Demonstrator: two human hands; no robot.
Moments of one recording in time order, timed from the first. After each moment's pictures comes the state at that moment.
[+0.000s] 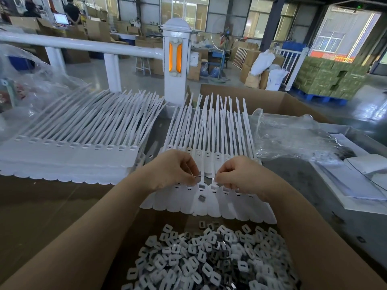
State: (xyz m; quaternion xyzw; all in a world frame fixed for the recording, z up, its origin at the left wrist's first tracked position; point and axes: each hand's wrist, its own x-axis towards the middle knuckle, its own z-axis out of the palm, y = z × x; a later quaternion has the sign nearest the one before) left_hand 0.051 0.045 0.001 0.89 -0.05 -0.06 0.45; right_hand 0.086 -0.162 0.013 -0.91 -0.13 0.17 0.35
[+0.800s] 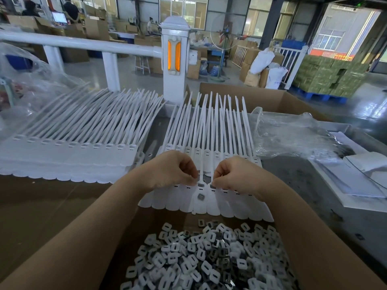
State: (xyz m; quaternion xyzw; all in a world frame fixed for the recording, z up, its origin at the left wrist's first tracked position) left_hand 0.054 0.046 -0.002 0.90 -0.08 -0.08 0.42; right_hand 0.084 -0.158 0.014 -0.93 -0.16 0.18 0.29
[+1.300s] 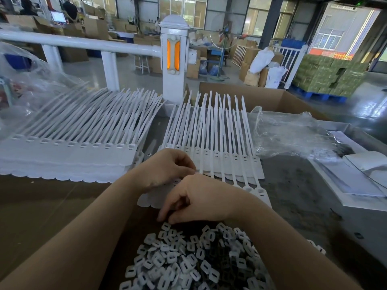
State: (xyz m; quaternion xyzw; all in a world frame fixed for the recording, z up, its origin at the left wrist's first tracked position) left_hand 0.058 0.053 -0.009 0.87 -0.06 -0.04 0.49; right_hand 0.032 -0.107 0.024 -0.83 -0.46 0.23 0.21
